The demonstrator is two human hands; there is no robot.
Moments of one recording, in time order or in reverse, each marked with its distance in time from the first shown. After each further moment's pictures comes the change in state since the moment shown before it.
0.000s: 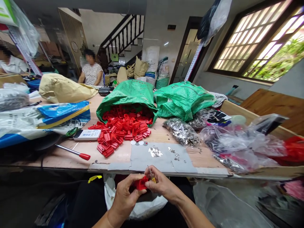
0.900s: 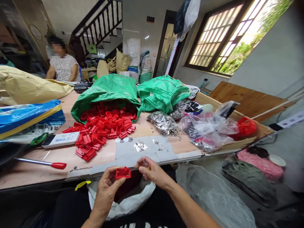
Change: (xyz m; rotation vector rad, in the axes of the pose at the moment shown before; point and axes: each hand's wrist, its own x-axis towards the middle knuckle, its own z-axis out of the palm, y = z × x) left_hand 0.008 -0.011 -0.004 -0.407 0.185 -0.381; right_hand -0.013 0.002 -0.020 -0.159 0.280 -0.036
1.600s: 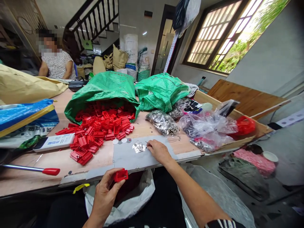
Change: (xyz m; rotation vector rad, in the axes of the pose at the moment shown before) left_hand 0.004 -0.009 -0.003 0.237 -0.038 0.065; right_hand 0.052 -0.023 -0.063 -1.245 0.386 -0.026
